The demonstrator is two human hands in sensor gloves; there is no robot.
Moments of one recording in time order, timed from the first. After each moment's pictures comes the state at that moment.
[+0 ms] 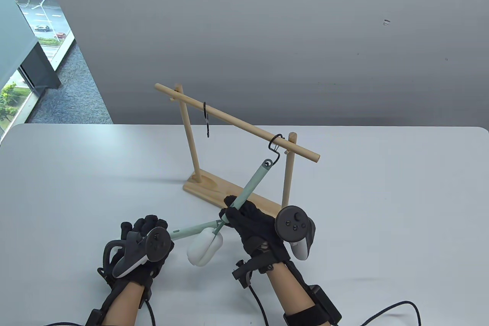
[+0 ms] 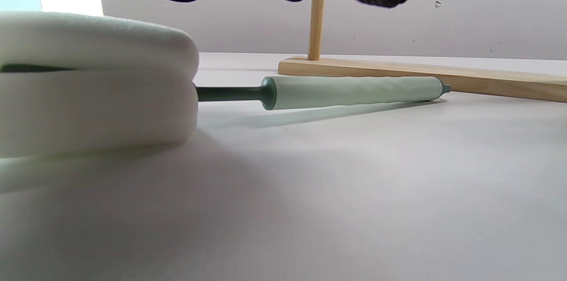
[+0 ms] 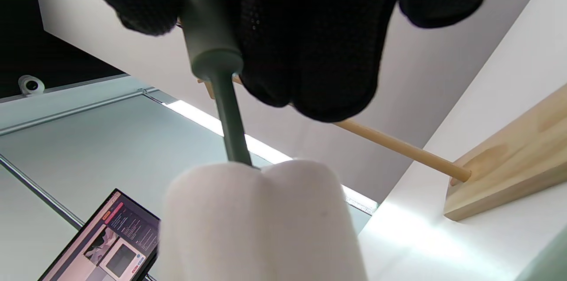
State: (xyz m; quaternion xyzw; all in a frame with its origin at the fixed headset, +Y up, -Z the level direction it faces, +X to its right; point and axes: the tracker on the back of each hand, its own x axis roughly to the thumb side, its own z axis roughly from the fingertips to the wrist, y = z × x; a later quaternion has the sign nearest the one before) left_hand -0.258 -0.733 -0.322 -0.04 -0.06 0.00 1.00; right_hand 0.035 -0.677 -0.337 0.20 -0.06 0.78 0.58
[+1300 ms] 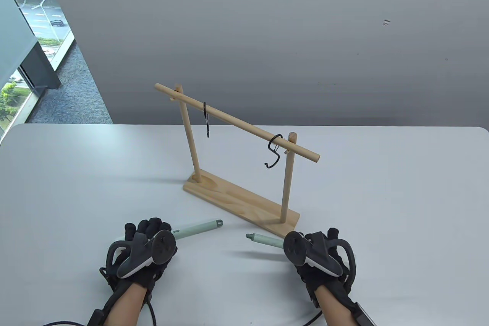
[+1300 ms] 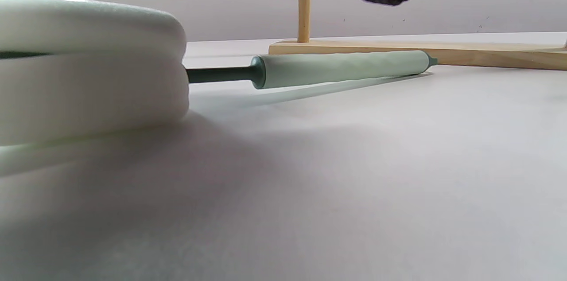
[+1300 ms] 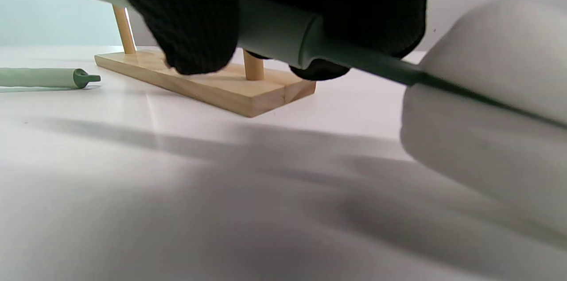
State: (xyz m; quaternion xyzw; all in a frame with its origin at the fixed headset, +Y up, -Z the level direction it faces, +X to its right) left_hand -0.250 -0.739 -0.320 -0.06 -0.08 -0.03 0.99; right_hand 0.122 -0.734 -0.313 0.08 0.09 0.99 0.03
